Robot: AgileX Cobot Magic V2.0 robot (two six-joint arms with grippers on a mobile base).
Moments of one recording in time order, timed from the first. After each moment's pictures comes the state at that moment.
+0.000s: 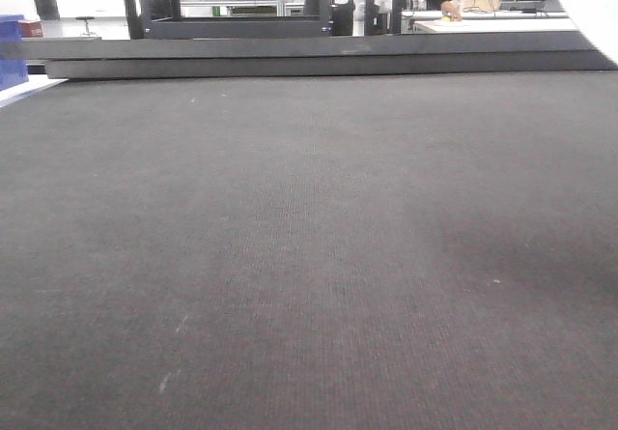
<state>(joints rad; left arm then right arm) -0.02 -0.01 0.03 -0.13 0.05 0.16 0.00 0.18 -0.29 0.18 0.16 -0.03</state>
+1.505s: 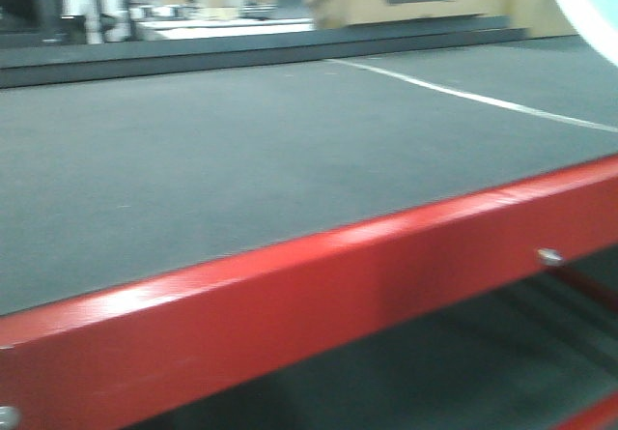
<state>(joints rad) -0.02 -0.01 0.03 -0.13 0.05 0.16 0.00 0.18 -0.29 0.18 0.16 -0.03</state>
